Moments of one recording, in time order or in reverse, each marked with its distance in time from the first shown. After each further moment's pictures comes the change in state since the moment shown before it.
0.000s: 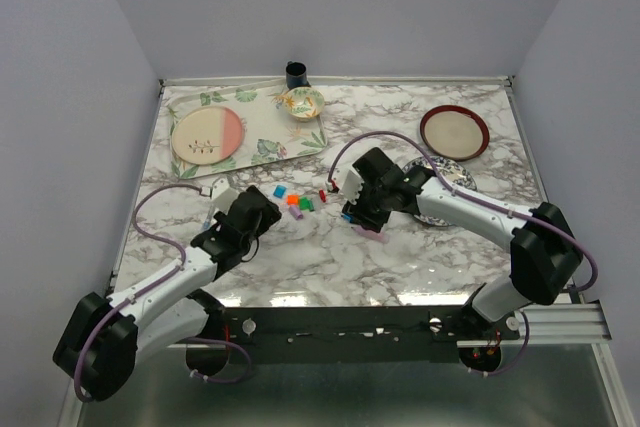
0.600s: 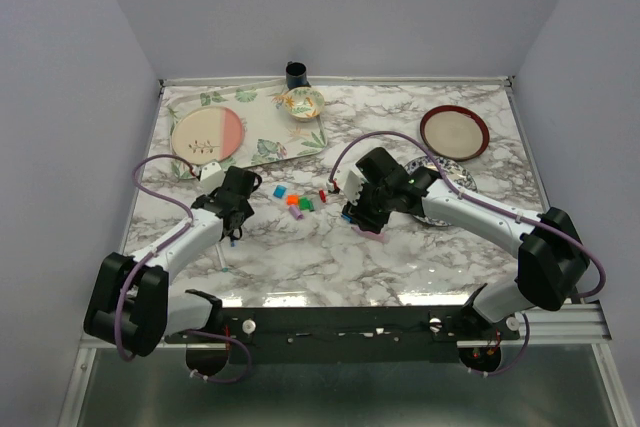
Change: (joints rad) left arm 0.230 0.256 0.254 -0.330 -0.090 0.254; right arm 0.000 -0.058 -0.014 0.014 -0.072 -0.020
